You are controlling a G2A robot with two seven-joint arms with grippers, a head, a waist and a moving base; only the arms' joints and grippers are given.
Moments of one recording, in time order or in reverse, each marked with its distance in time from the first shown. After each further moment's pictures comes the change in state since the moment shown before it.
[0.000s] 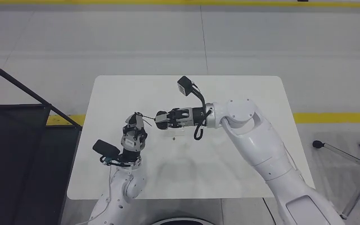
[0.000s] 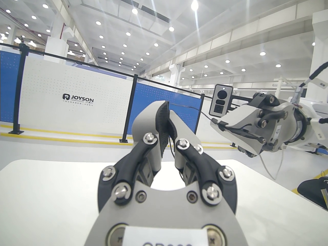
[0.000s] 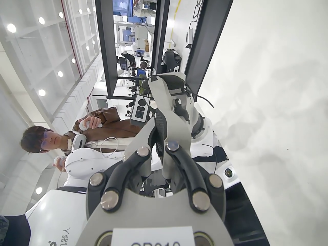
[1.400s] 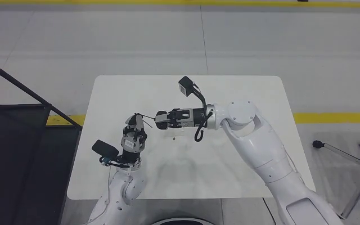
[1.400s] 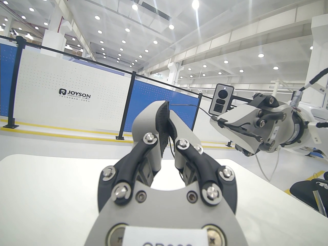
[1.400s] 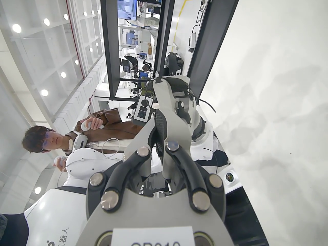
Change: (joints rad) left arm 0.021 0.002 -0.001 -0.021 -0.018 -0.023 -0.019; right arm -0.029 0.004 0.015 -0.033 0.001 -0.013 -0.021
